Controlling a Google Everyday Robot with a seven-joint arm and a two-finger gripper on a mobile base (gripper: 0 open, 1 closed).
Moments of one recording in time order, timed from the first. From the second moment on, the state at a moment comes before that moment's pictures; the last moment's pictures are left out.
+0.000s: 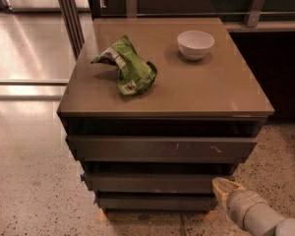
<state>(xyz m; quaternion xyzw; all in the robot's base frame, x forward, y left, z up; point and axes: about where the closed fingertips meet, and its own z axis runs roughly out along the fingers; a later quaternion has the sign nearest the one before) 0.428 -0.225 0.598 -0.13 0.86 0.09 0.48</state>
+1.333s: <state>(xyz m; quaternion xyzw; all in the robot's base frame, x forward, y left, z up) 0.446 -0.238 0.588 0.00 0.82 0.05 0.57</state>
